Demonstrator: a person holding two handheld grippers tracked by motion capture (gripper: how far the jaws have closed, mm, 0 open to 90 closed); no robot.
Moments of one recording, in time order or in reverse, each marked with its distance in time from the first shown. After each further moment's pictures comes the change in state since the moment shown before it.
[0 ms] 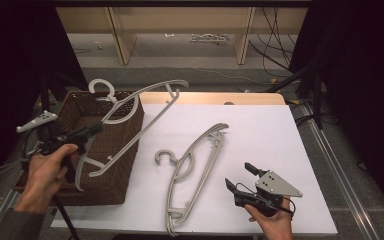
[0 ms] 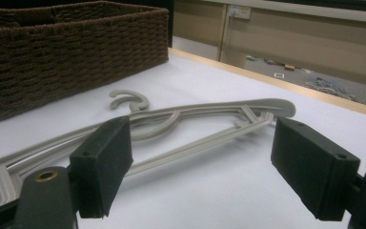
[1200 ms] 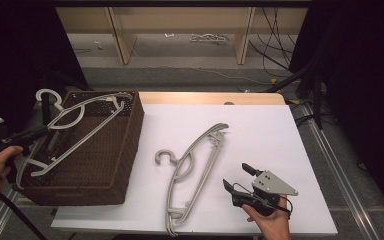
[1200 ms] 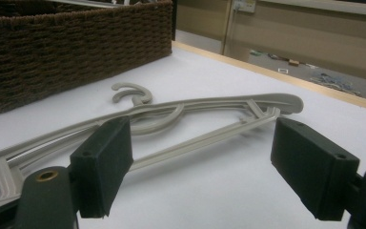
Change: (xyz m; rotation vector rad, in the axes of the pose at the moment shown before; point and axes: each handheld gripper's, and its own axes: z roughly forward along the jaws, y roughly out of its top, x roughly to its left) left arm 0.132 0.001 -0.055 0.081 0.220 0.097; right arm 0.002 -0.002 0.007 0.012 0.023 -0.003
